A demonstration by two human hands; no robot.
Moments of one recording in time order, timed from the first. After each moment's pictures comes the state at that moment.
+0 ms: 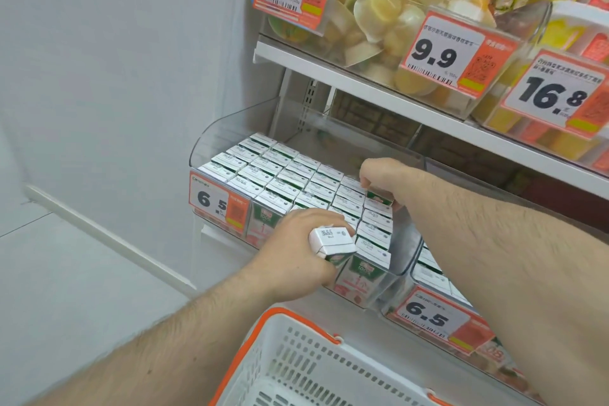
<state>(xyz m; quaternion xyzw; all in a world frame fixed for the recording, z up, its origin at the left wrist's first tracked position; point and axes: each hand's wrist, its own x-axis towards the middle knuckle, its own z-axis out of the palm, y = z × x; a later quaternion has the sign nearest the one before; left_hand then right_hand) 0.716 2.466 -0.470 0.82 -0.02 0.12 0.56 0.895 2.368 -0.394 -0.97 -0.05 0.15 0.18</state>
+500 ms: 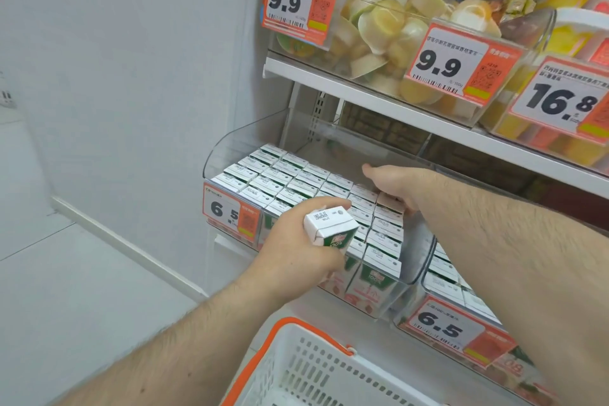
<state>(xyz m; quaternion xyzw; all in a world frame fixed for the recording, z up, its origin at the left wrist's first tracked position) 0.700 2.466 -0.451 0.69 0.02 0.14 0.71 0.915 2.367 -0.400 -0.96 -0.06 0.21 0.19</state>
